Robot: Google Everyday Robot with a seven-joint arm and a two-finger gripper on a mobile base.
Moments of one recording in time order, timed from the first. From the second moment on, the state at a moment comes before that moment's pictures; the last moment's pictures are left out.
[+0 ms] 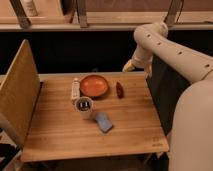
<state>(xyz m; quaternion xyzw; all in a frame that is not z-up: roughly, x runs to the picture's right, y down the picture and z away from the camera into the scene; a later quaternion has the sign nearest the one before) 0.177 -0.080 0.775 -0.17 0.18 0.74 0.62</state>
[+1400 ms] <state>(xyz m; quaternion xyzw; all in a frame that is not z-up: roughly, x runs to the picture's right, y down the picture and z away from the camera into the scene) 0.178 -0.080 0.775 -0.17 0.18 0.74 0.62</state>
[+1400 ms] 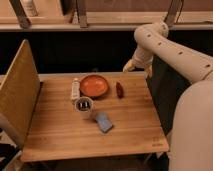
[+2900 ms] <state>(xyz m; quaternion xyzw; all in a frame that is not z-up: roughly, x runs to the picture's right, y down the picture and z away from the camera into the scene) -0.039 -0.139 0.789 -0.19 0.12 0.59 0.77</state>
